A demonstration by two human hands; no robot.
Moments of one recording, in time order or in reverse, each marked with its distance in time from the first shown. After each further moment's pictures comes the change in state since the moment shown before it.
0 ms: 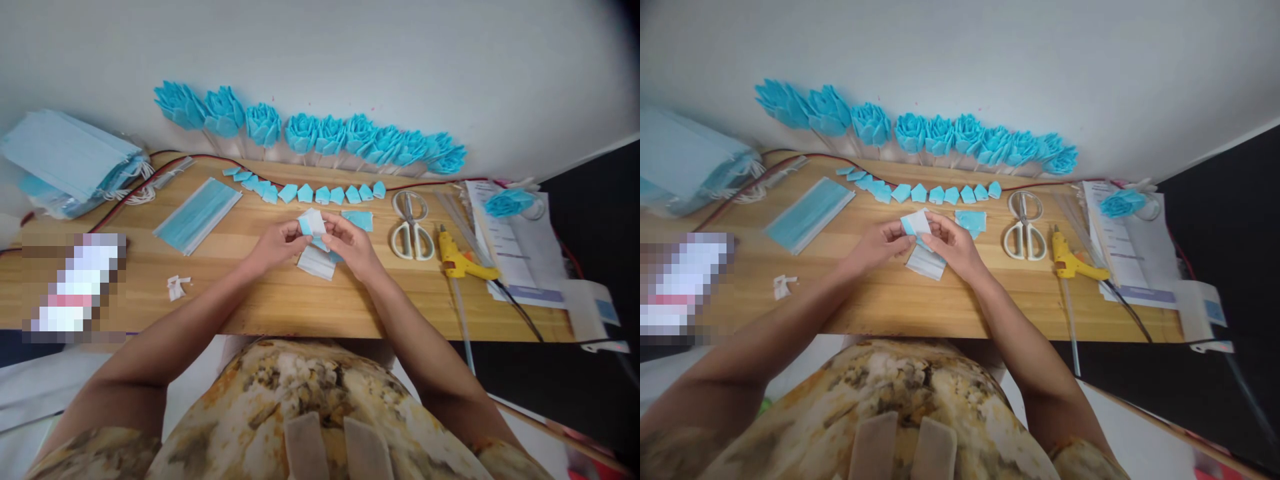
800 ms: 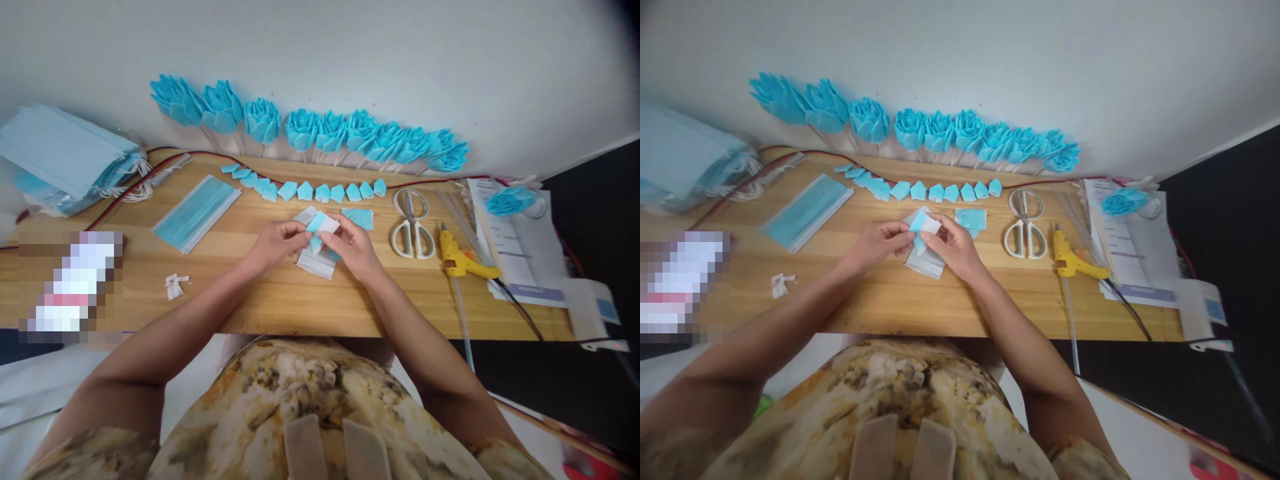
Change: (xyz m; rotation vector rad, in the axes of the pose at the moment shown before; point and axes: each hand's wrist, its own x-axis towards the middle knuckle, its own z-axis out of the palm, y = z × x) left_hand -0.003 0.003 0.004 -0.044 0.020 -0.051; right_hand -0.002 -0.007 0.006 -0.048 0.038 -0.010
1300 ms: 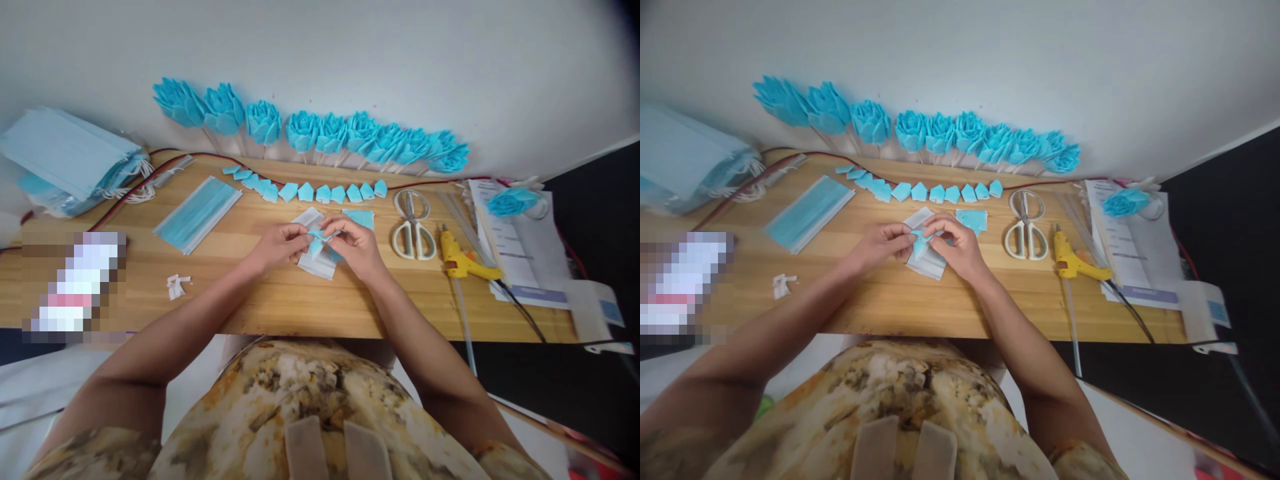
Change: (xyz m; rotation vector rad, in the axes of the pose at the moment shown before) left_hand 0.000 0.000 -0.003 -0.004 -0.068 -0.050; right_hand 0.001 -0.003 -0.007 -0.146 0.009 -0.197
